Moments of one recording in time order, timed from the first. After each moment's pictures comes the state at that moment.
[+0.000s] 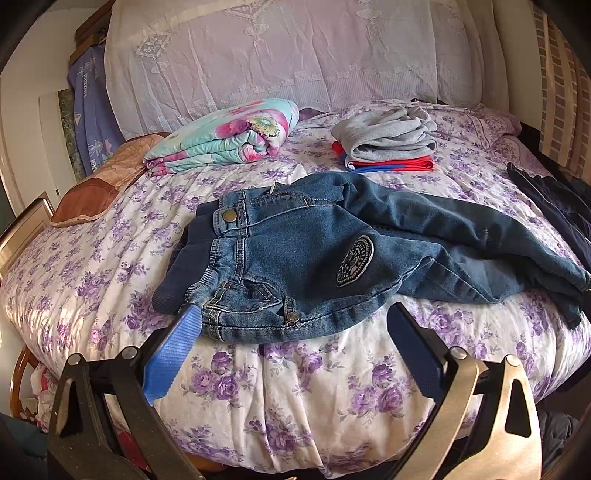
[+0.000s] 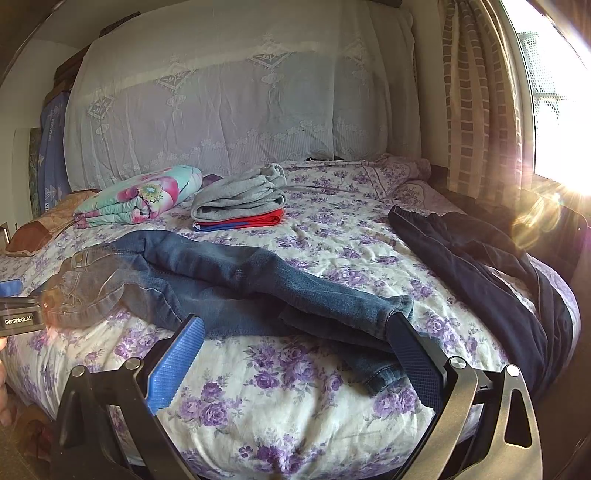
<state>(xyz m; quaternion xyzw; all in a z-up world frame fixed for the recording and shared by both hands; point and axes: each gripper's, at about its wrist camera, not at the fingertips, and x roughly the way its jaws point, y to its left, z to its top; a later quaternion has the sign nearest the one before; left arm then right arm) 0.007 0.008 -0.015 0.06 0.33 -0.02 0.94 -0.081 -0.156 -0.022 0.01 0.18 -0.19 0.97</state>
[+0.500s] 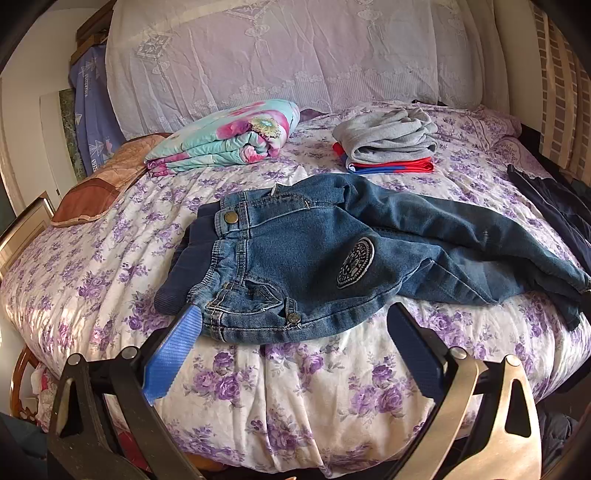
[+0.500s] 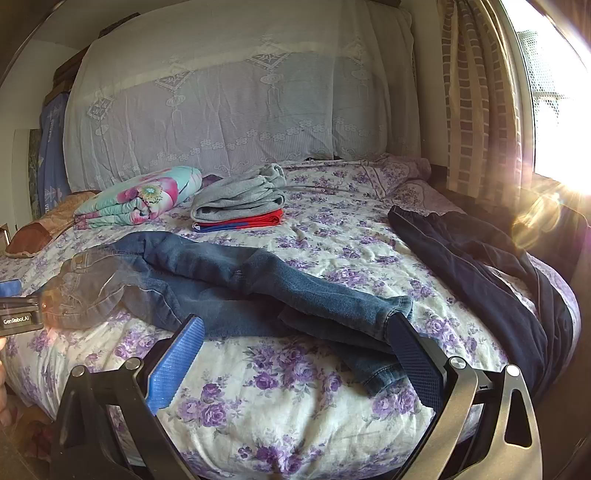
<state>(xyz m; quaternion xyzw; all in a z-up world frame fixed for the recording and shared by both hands) 0.007 0.008 -0.015 0.06 0.33 -0.02 0.94 -0.081 -0.156 -0.022 0.01 0.18 -0.19 0.97</state>
